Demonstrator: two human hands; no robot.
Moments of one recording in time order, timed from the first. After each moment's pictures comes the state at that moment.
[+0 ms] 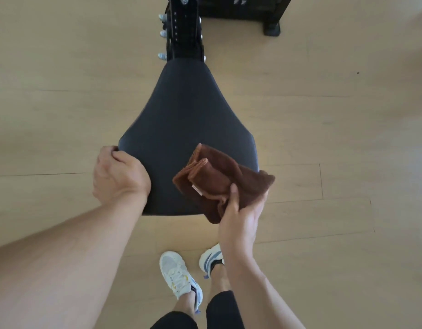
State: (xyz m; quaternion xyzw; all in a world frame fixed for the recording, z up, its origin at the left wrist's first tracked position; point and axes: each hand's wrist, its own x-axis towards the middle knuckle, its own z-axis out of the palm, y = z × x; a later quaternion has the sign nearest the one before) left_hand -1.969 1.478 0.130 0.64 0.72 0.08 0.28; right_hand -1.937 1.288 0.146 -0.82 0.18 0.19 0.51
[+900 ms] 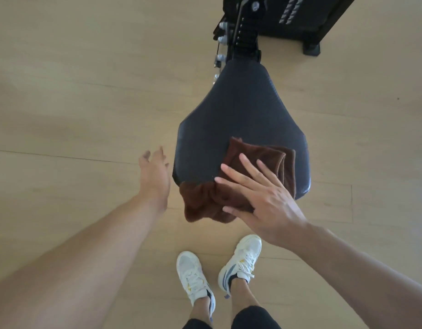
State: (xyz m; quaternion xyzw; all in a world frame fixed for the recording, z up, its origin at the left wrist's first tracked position) left_hand -2.037 1.496 0.115 0.39 0.66 0.12 0.63; right_hand -1.915 1.296 0.146 -0.78 -0.59 0.19 0.11
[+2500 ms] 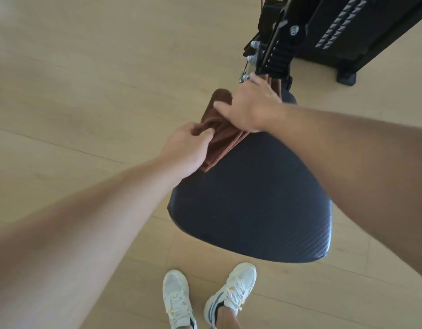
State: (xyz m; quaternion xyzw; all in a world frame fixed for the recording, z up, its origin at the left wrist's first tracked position) left_hand -1.945 1.542 0.152 0.63 0.56 0.01 0.53; right_hand -1.776 1.529 0.147 -0.78 -0.57 0.18 -0.14
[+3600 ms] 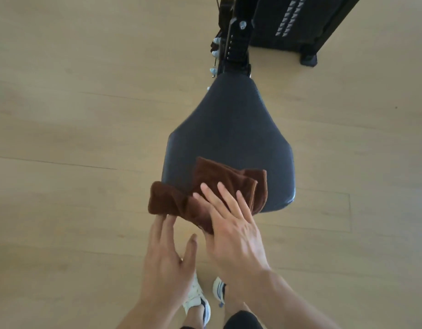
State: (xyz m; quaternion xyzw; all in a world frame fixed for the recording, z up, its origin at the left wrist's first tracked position) left_hand -2.107 1.366 0.153 0.78 0.49 0.04 0.40; right_hand -1.975 1.295 0.157 -0.84 -0.47 0.20 0.19
